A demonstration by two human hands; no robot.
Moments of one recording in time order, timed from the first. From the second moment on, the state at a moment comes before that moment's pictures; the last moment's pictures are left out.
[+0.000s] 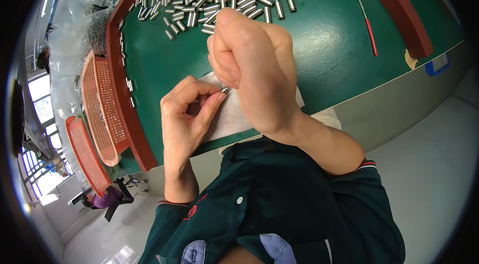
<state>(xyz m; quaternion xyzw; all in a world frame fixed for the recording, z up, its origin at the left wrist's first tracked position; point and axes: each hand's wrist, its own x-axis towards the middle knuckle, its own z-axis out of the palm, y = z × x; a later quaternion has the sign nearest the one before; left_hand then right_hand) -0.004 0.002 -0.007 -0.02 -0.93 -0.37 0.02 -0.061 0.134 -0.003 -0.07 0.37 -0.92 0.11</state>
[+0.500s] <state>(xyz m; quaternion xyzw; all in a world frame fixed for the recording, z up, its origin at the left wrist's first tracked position) -0.004 -0.001 -0.010 -0.03 -0.92 -0.40 0.02 -0.062 0.131 -0.004 -0.06 0.36 -0.92 0.15</state>
